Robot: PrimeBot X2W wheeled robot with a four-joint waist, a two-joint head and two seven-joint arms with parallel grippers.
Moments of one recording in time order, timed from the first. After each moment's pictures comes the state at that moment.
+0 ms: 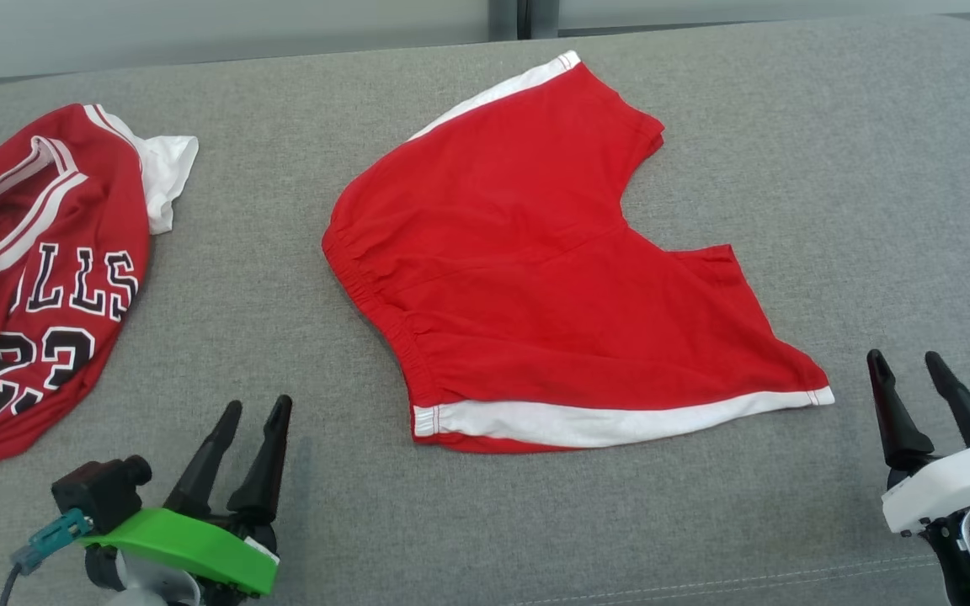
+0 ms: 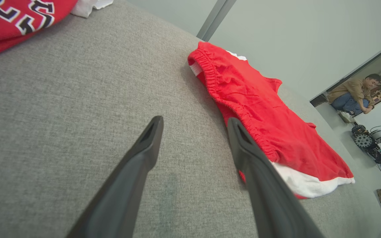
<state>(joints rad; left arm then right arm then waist) -0.07 0.24 -0.41 0.23 -0.91 -0.13 -0.25 0.06 -0.28 0.07 0.17 0.54 0.05 -0.12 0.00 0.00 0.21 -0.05</state>
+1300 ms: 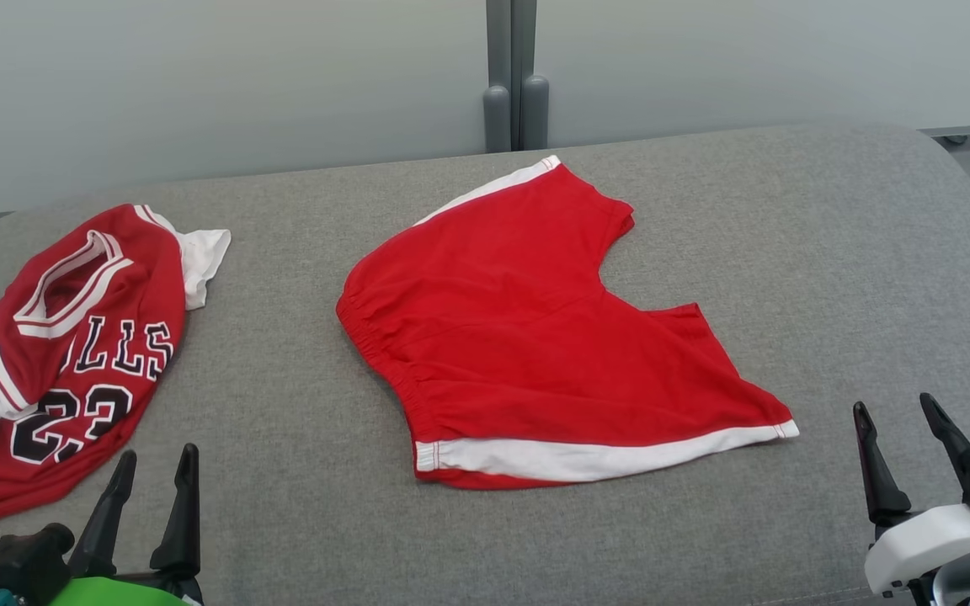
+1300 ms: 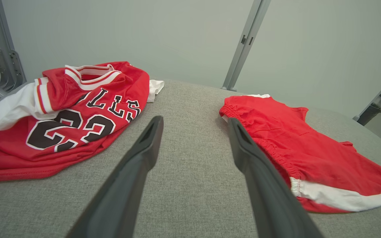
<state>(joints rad) 0.13 0.21 -0.10 0.11 -0.58 -0.10 -0.25 0.15 -0.31 0.14 0.14 0.22 -0.07 -0.25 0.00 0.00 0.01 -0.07</state>
